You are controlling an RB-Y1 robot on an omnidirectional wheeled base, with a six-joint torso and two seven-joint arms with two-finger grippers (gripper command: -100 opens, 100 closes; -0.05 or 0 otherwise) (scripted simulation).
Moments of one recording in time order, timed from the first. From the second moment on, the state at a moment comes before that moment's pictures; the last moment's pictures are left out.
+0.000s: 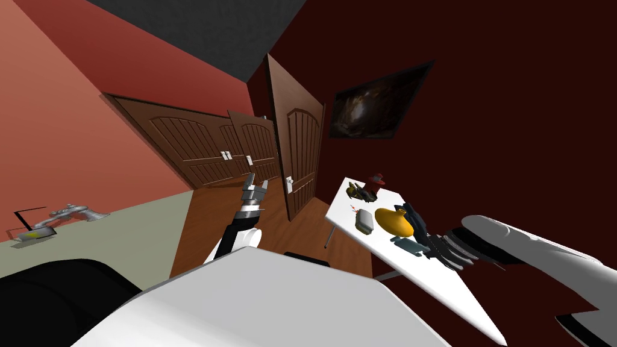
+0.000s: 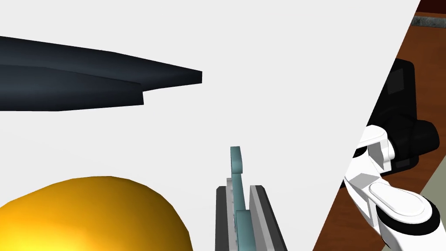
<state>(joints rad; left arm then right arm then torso) 0.50 -0.01 0.04 -2.26 0.11 -0.42 0.07 -0.54 -1.28 0.61 -0.53 1.50 -1.32 0.32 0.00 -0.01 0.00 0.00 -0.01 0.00</state>
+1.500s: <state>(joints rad) 0.50 -0.01 0.04 -2.26 0.11 -0.42 0.07 -0.60 -1.17 0.27 -0.55 1.91 -1.45 0.27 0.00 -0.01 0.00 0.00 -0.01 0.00</state>
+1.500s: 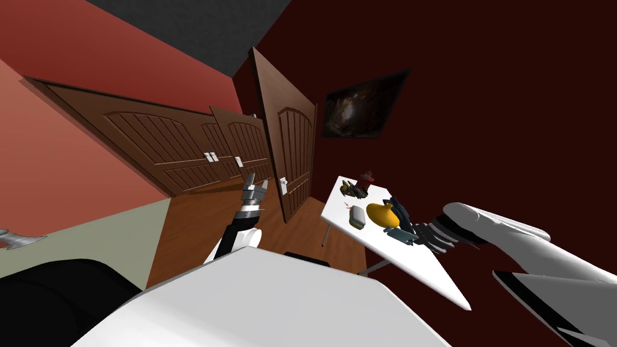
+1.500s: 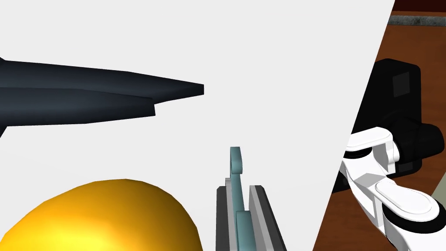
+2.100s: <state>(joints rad) 0.50 -0.01 0.04 -2.26 0.11 -0.42 0.07 -0.63 -1.13 0.15 -0.55 2.08 -1.49 0.26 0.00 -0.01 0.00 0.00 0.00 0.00</state>
